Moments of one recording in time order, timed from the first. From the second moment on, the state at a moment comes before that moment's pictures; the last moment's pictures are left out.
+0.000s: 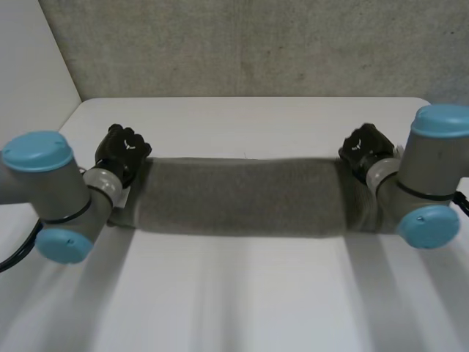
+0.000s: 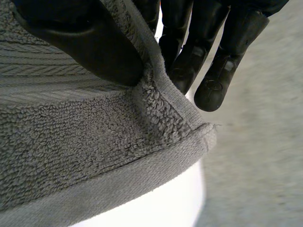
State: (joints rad) left arm 4.43 -2.21 -1.42 3.50 -1.49 4.03; right arm 1.89 -0.86 1.19 -0.08 1.54 2.03; left_hand 1.48 1.52 1.55 1.52 1.53; right_hand 1.36 1.34 1.35 1.35 1.20
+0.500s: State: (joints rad) left arm 4.38 -2.44 -1.17 3.59 -1.56 4.04; right arm 1.89 -0.61 1.06 -0.40 1.47 2.02; left_hand 0.29 0.30 0.29 0.28 0.29; right_hand 0.25 0.25 0.26 0.26 0.06
